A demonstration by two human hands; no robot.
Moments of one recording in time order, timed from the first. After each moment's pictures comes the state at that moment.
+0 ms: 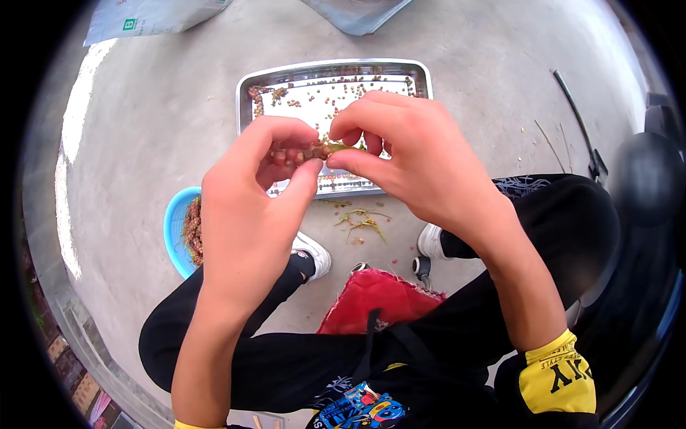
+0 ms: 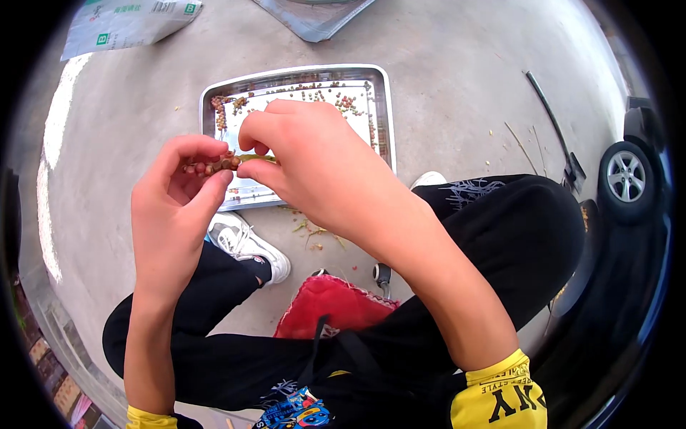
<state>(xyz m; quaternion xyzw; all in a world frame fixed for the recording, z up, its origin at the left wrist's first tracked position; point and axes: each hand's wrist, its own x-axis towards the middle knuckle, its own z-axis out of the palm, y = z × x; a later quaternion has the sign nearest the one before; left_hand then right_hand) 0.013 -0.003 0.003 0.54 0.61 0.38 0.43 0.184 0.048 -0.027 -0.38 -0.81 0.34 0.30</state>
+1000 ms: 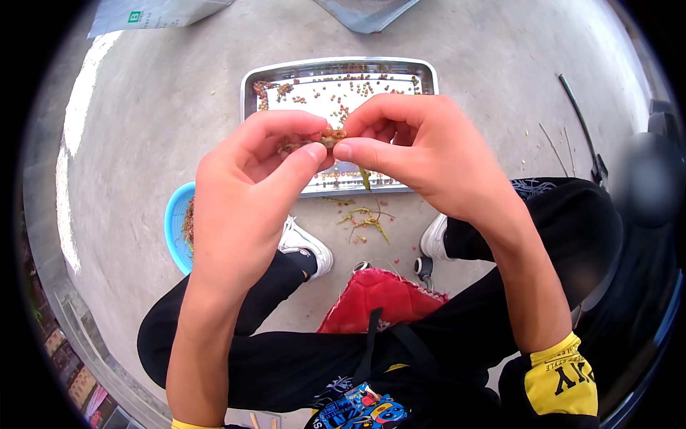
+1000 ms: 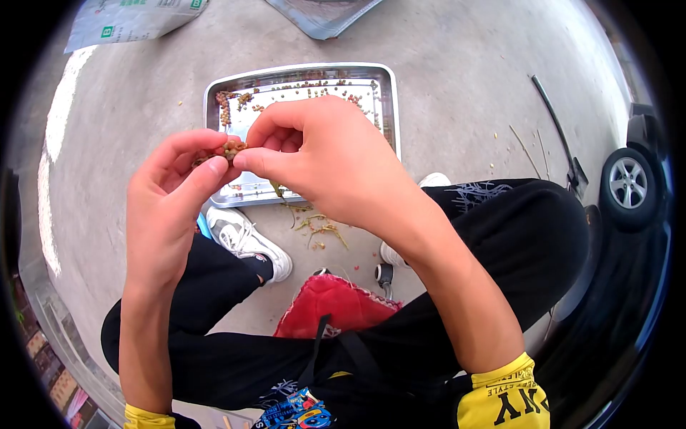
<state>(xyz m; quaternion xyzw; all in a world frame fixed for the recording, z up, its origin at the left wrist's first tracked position) 0.000 -0.002 0.003 0.43 0.55 0.42 0.58 0.185 0.046 -0.011 -0.44 -0.65 0.56 0.24</state>
